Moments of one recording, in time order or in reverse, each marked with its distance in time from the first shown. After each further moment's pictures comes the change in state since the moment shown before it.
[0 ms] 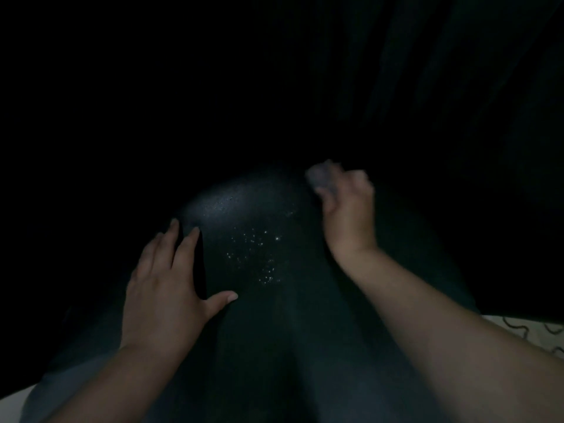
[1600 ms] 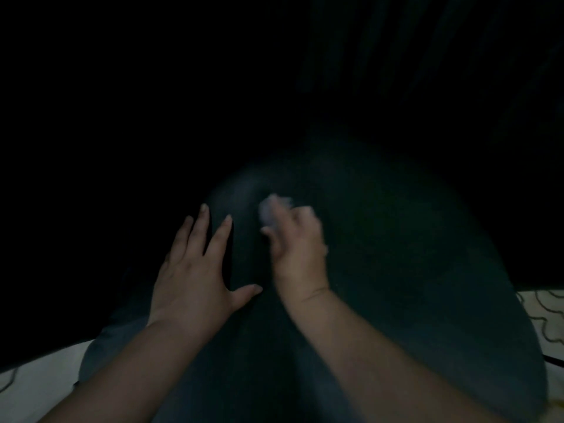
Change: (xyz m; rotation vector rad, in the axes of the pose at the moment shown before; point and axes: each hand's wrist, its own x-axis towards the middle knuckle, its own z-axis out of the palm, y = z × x) left_hand -0.026 -0.052 0.004 0.053 -0.094 0.093; right_hand -0.130 -0.060 0.086 -0.215 -0.067 -0.174
